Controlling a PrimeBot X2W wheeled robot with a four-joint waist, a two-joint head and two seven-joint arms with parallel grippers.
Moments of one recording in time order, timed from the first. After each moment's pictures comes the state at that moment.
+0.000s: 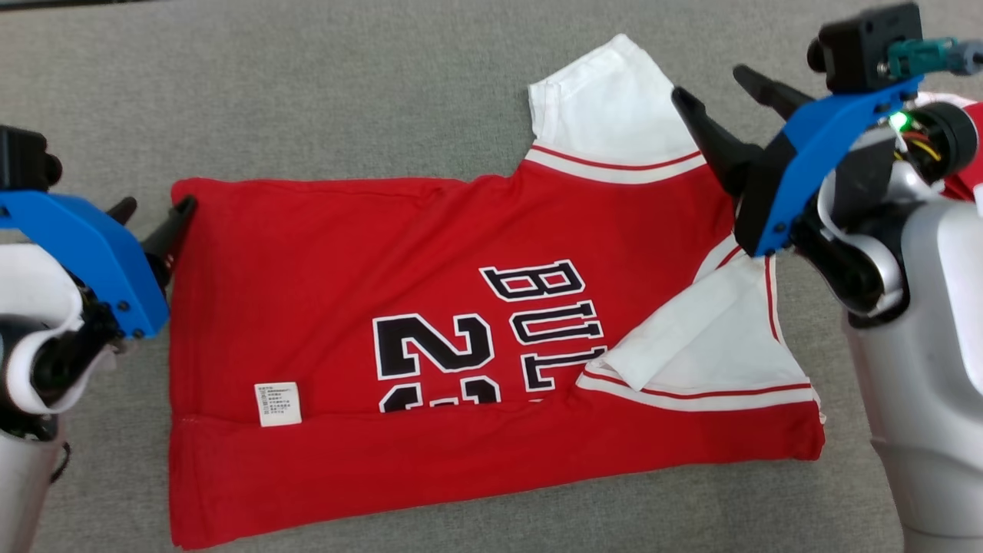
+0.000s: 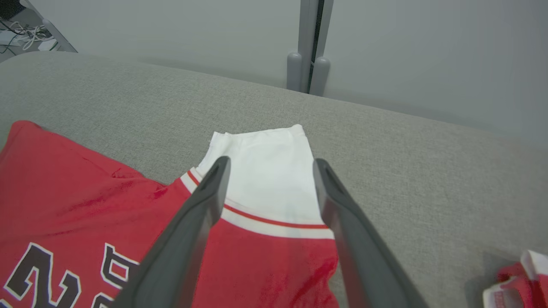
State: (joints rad) left arm -0.52 0.58 -0.27 0.07 -0.79 0.09 0.68; right arm -0.73 -0.19 0.16 0.14 0.34 0.13 0.62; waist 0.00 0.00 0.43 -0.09
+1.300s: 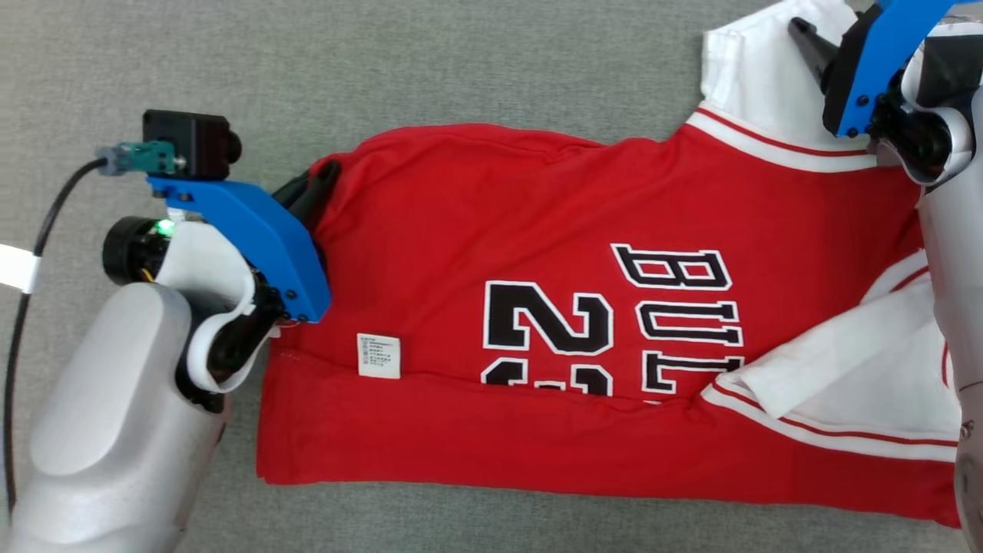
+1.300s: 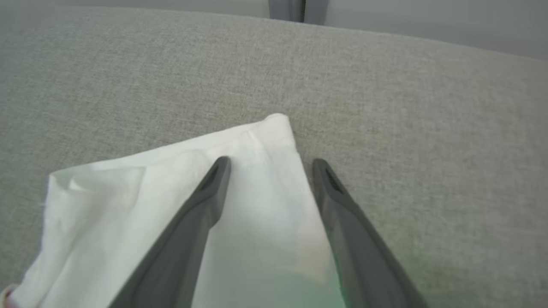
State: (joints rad) left arm -0.64 0.36 -0.42 0.21 -0.75 0.01 0.49; right arm -1.12 -0.25 0.07 0.82 0.25 0.13 0.53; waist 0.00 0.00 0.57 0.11
